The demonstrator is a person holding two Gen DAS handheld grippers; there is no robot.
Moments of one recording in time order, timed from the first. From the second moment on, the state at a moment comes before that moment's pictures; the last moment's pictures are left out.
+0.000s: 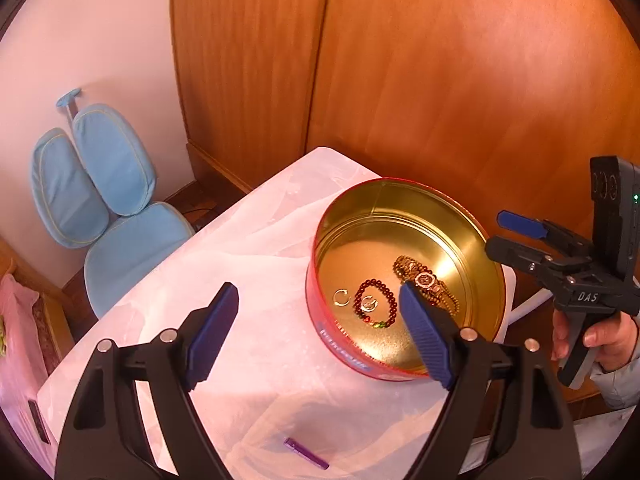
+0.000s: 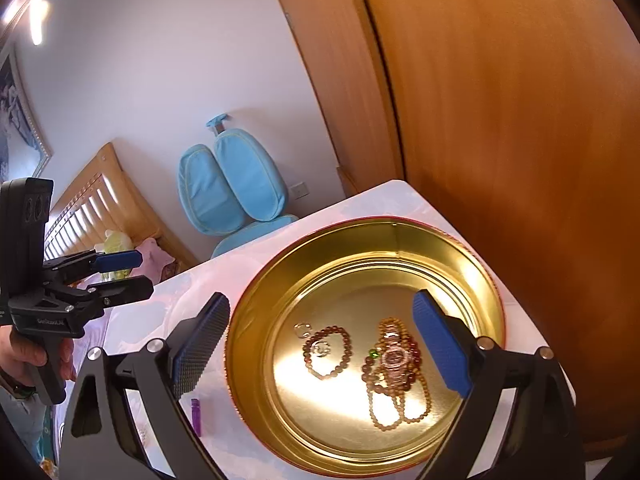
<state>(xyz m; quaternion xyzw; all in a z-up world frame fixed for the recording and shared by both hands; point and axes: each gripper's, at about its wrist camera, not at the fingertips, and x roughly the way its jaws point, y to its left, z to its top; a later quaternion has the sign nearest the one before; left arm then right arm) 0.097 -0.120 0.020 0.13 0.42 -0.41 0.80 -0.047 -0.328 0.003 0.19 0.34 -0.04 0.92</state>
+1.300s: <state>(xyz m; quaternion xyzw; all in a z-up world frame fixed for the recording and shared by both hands) 0.033 0.093 -0.075 0.04 0.51 -0.23 0.83 -0.013 -0.107 -0.070 -0.01 0.44 0.21 0.87</state>
